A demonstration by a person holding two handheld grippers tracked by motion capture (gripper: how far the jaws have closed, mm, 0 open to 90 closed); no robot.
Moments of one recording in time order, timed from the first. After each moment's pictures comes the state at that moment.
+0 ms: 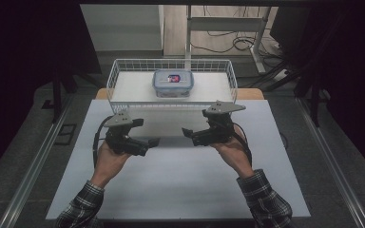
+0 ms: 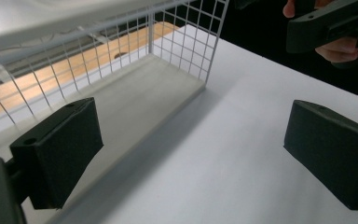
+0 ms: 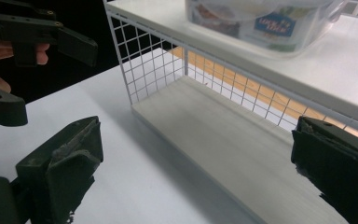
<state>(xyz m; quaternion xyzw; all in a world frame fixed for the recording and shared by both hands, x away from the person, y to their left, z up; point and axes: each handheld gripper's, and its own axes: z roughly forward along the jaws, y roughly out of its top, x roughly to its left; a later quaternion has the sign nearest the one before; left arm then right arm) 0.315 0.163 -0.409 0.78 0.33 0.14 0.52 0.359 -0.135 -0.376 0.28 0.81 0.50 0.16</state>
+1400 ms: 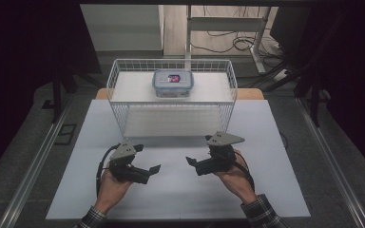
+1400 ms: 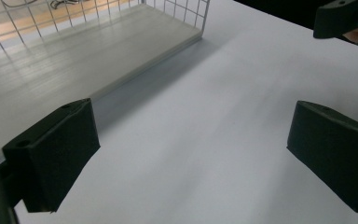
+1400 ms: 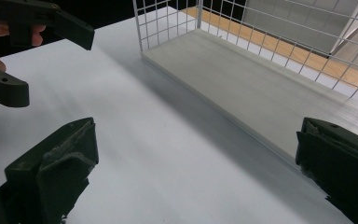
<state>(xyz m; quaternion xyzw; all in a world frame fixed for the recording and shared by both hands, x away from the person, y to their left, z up) 0.271 0.158 -0.476 0.79 0.34 0.14 0.50 0.316 -0.153 -0.439 0.26 0.82 0.47 0.17</state>
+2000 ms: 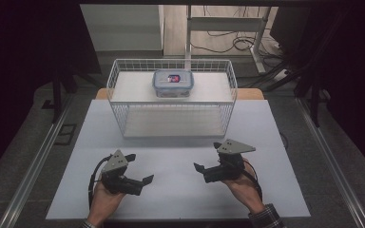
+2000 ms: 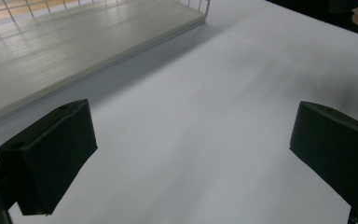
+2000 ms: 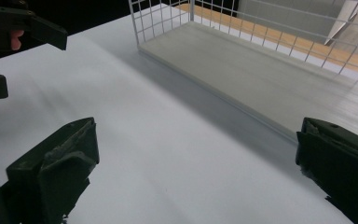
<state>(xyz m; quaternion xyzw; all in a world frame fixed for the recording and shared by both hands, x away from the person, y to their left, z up) 0.243 0.172 -0.491 0.78 0.36 0.15 0.49 0.298 -0.178 -0.450 0.29 0.81 0.48 0.16</state>
